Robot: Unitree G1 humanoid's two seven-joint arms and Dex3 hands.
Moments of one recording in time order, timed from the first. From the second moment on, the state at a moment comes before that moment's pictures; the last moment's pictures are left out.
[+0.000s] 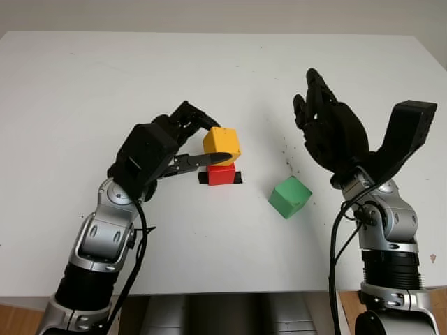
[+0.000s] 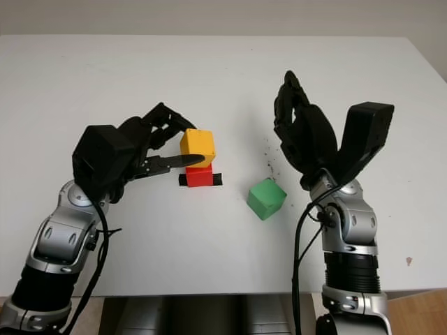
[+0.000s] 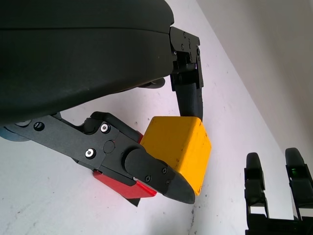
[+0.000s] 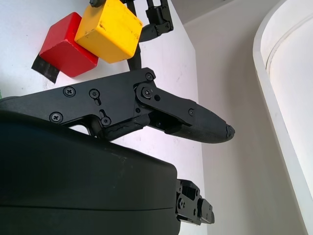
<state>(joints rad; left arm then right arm) -0.45 0.29 -0.09 -0.16 0.13 0.51 -0.21 -0.50 -0.21 -0.20 0.03 0.36 0.46 0.21</state>
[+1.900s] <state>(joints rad) -0.45 0.28 -0.10 -0.15 0.16 0.50 -0.23 -0.50 -0.22 -0.20 0.02 0.36 0.48 0.23</state>
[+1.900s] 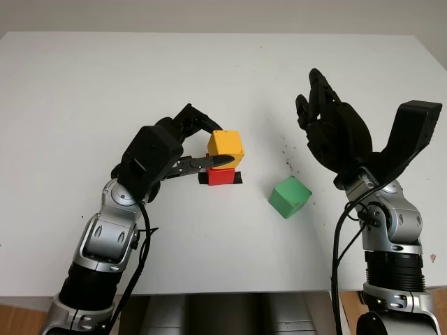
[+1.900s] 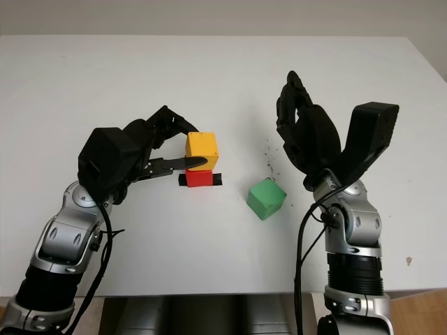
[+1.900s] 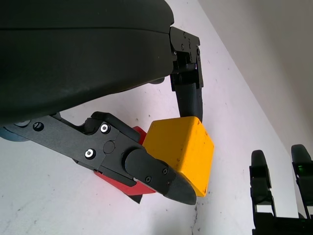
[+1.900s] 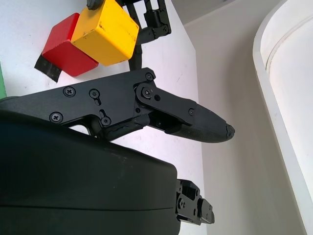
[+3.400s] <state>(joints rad) -0.39 0.26 -0.08 -0.16 0.10 0.42 -0.22 -0.51 -0.23 -0.21 0.04 0.36 0.48 0.25</state>
